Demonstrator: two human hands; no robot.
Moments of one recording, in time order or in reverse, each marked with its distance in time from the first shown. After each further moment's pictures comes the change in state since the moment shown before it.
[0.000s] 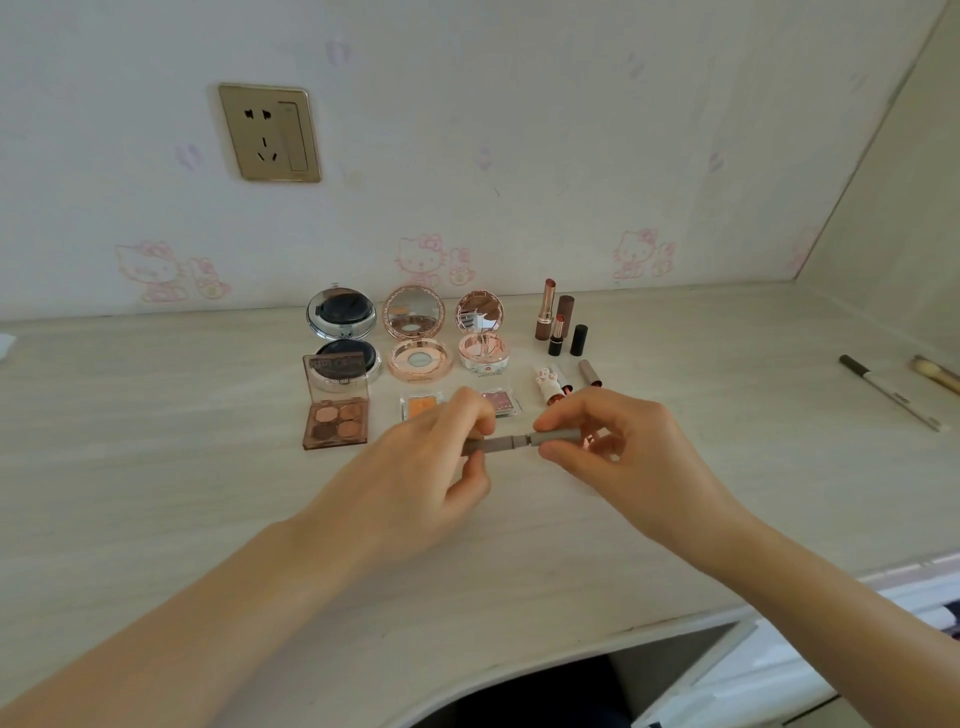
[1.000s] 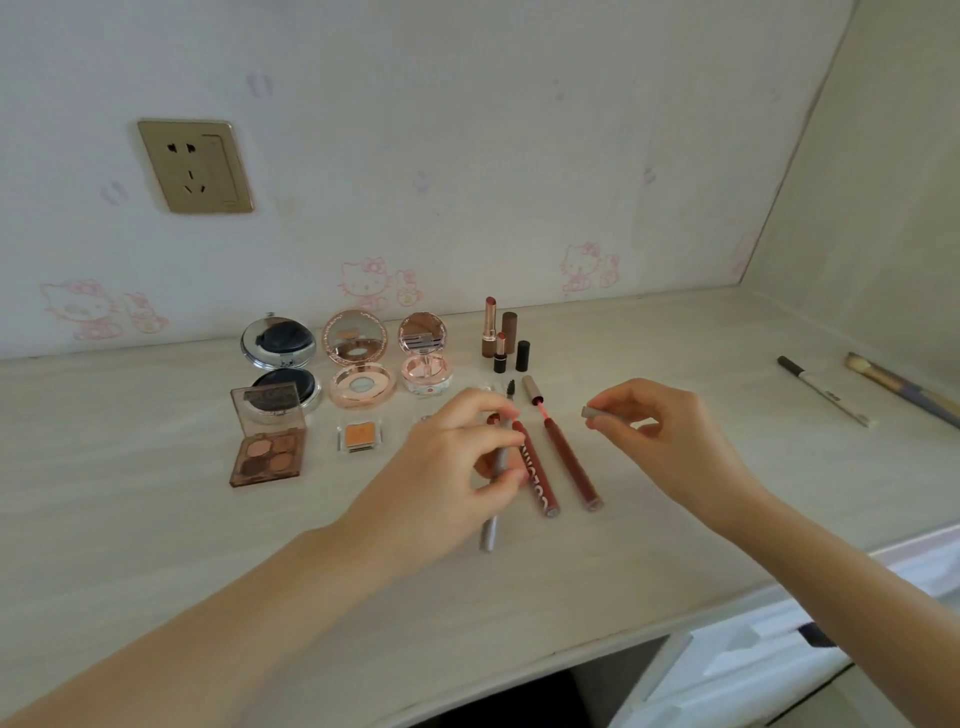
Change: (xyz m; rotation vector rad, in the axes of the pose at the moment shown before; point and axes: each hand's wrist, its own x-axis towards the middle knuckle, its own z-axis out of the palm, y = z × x) left_hand 0.048 0.035 0.043 -0.153 -0.018 0.001; right_hand 0.009 0.074 -0.067 -0.069 0.207 0.136
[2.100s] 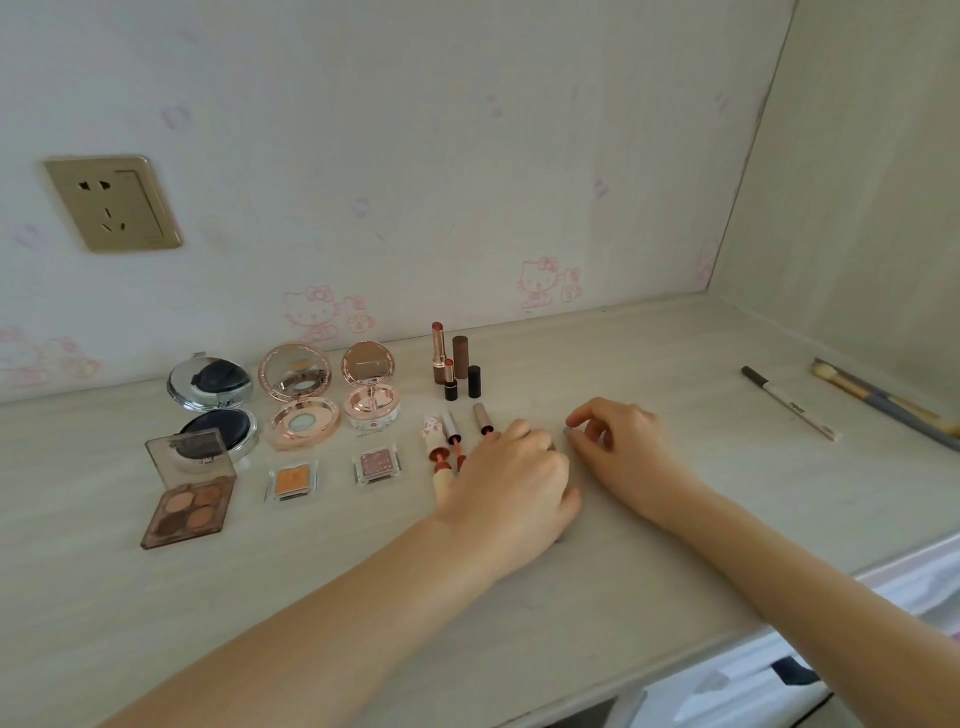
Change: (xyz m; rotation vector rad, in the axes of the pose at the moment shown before) left_hand 0.080 0.033 0.082 0.579 -0.279 0.020; right_hand 0.042 0.063 -0.006 -0.328 -0.005 -0.058
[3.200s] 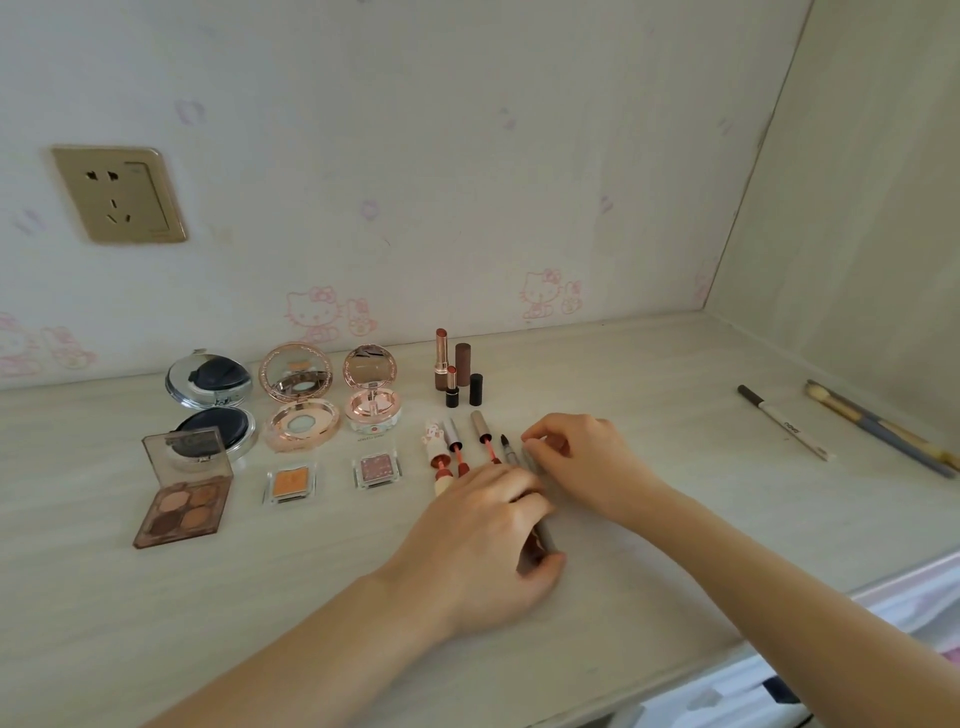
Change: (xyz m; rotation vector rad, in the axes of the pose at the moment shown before) left_hand -0.041 -0.018 0.014 -0.211 0.105 0.063; right_hand 0.013 -0.036 0.010 0.027 -0.181 0.023
